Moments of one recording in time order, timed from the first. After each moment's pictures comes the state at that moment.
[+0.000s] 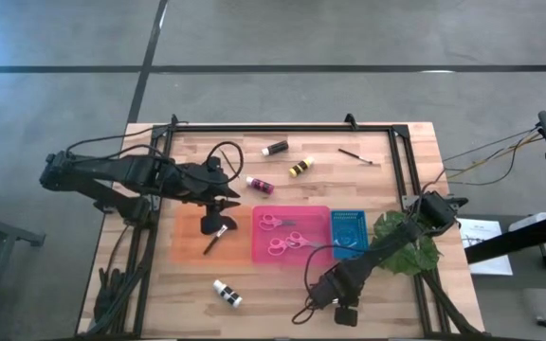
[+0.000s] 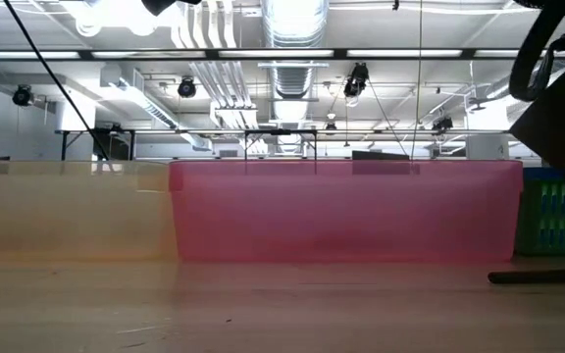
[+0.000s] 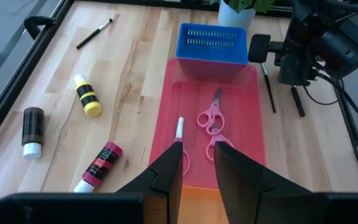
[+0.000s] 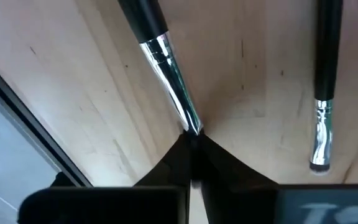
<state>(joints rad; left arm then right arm) -0.15 1.21 1.27 -0.80 -0.16 -0.18 0.61 2.01 1.30 -0.88 -0.42 0.85</state>
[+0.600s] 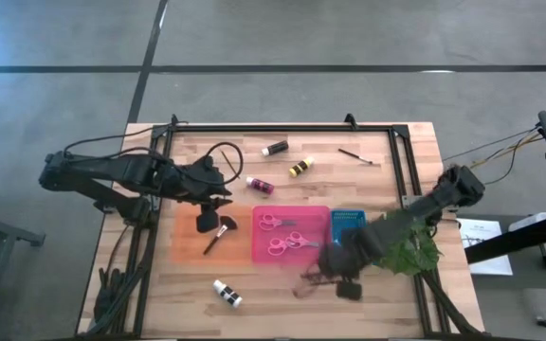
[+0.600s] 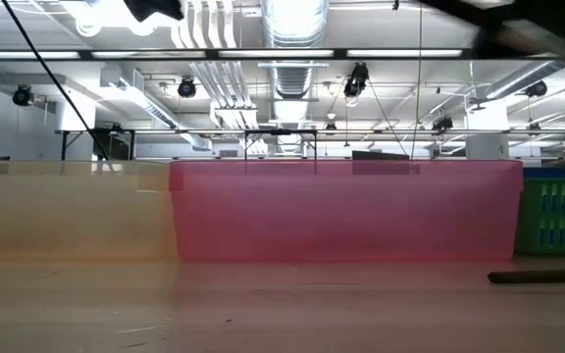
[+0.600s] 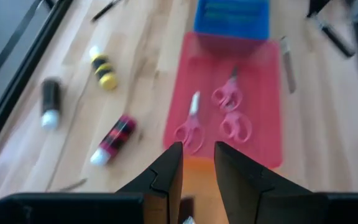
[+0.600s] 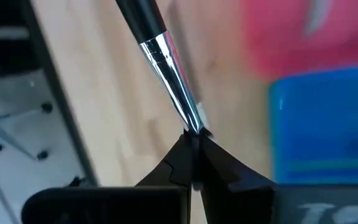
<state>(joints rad) -0.15 1.20 1.28 -0.92 -0.22 -0.23 0.48 1.68 1.39 -1.11 -0.16 0.73</state>
